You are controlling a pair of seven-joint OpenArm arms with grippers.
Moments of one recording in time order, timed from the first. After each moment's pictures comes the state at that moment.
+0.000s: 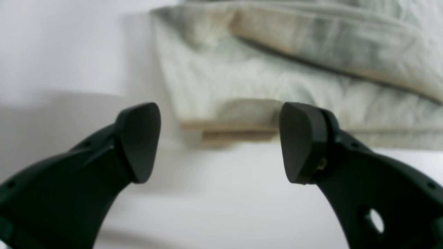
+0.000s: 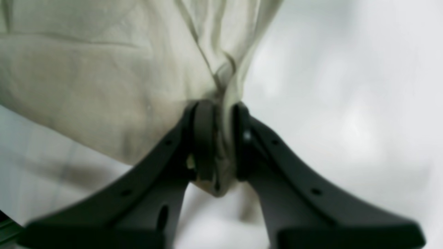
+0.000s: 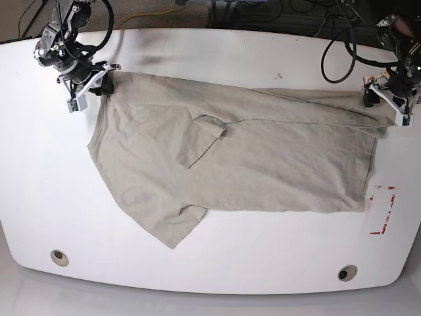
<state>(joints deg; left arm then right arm) 5.7 -13.3 -45.3 86.2 -12.5 -41.8 57.3 -17.6 9.6 33.6 92.8 27.5 40.4 -56.0</state>
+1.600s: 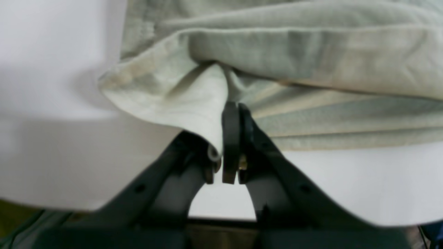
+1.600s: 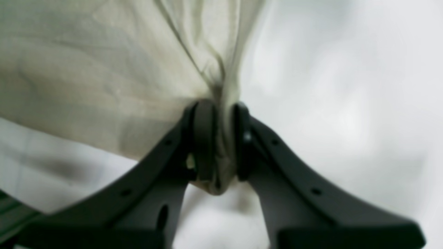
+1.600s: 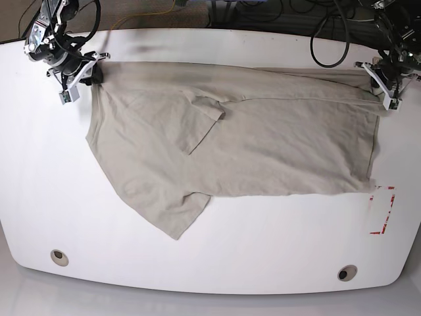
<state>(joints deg) 16.1 -12.7 -41.5 95.4 -10.3 -42.0 58.7 -22.8 15.1 33.6 93.0 28.9 40.6 -55.4</state>
